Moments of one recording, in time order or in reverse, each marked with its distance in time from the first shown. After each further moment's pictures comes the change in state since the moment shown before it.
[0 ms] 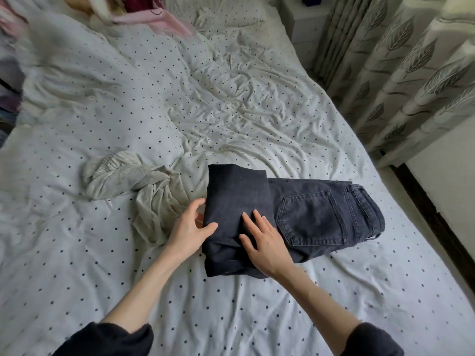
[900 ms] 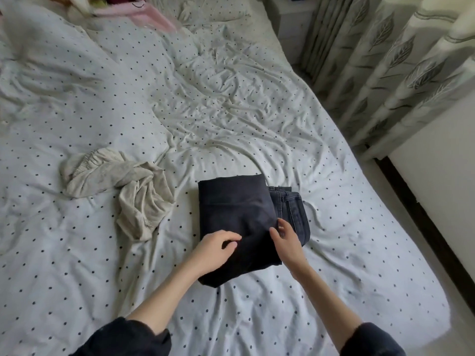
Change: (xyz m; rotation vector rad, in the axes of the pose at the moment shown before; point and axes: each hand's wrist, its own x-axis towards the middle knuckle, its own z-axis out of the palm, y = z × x) left_hand -0.023 -0.002 0.070 0.339 -0.392 0.100; right_hand -0.021 0.062 -0.015 0.692 0.230 0.475
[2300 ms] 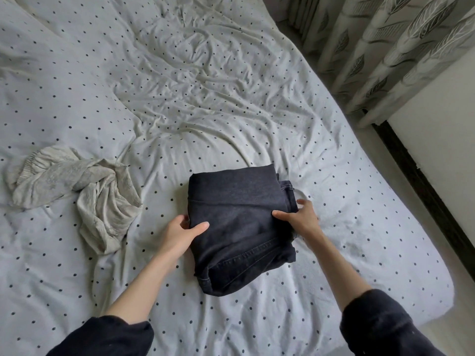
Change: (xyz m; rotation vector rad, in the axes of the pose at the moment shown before) left_hand 0.068 -0.025 0.005 -0.520 0.248 -0.502; right_hand 0.091 0.031 -0.057 0.028 0.082 0.255
